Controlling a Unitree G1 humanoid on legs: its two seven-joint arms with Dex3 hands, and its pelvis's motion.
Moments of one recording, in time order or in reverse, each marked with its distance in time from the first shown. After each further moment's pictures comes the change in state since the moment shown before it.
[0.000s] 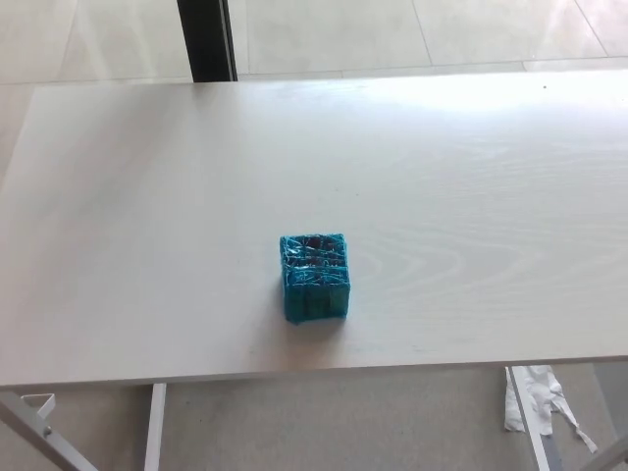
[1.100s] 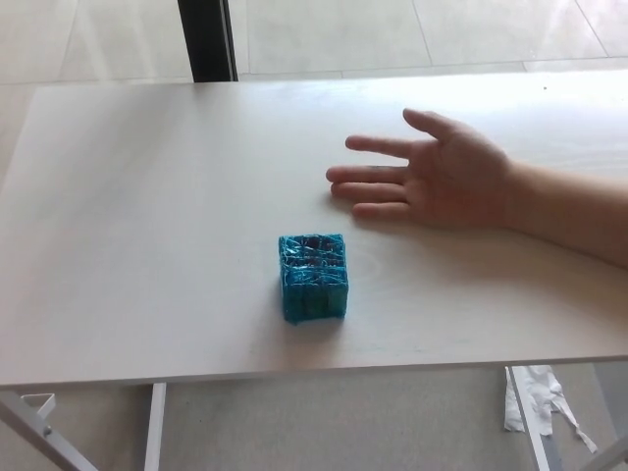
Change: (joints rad) left_arm -0.003 0.000 0.004 0.022 -0.004 -0.013 -0.028; right_arm -0.016 0.000 -0.102 0.027 0.092 -0.048 0.060
